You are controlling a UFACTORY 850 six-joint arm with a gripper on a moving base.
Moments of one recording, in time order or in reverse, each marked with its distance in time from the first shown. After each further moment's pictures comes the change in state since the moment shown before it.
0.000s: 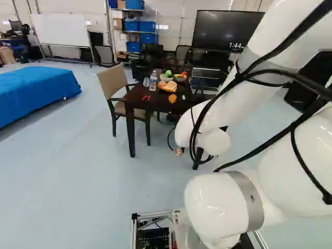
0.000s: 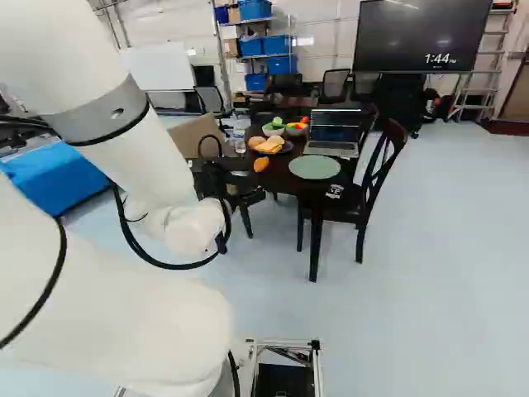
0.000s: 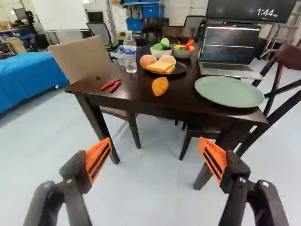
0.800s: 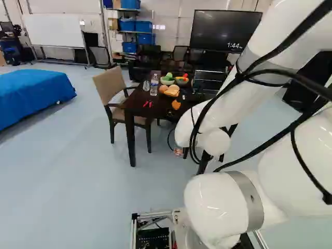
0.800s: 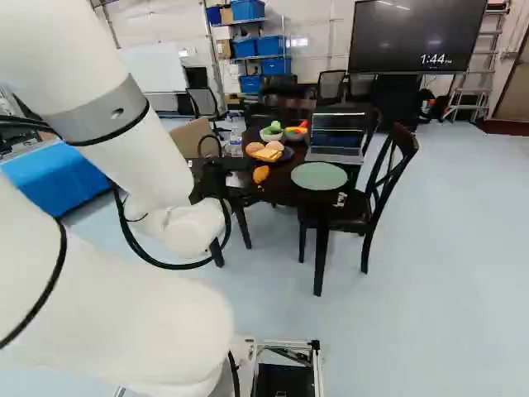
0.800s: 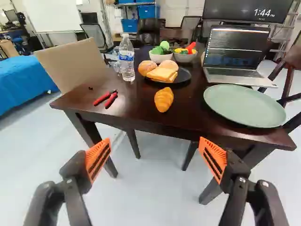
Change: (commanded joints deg) arm 0.0 0.0 0.0 0.0 0.0 0.0
